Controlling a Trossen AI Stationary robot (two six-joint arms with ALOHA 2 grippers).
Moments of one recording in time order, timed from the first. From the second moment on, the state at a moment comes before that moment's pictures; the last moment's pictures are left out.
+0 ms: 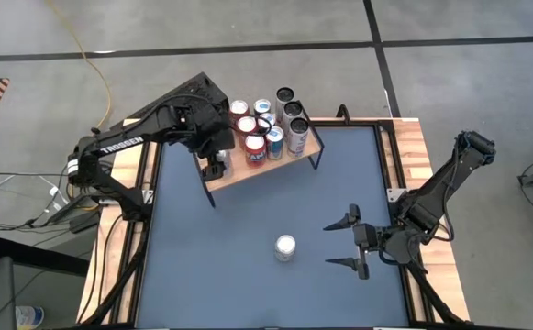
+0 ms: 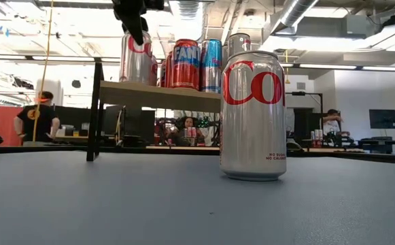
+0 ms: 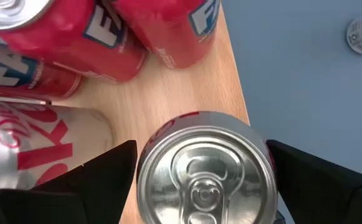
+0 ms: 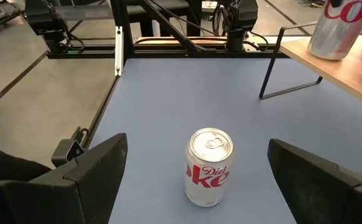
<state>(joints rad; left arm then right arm) 0.32 1.49 1.63 -1.20 -0.04 0.17 0.80 1.08 0.81 -0.19 0.70 0.38</state>
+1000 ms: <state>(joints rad) -0.07 1.49 1.81 -1.19 -0.55 0.06 0.79 1.08 0.81 -0.23 0.70 0.36</state>
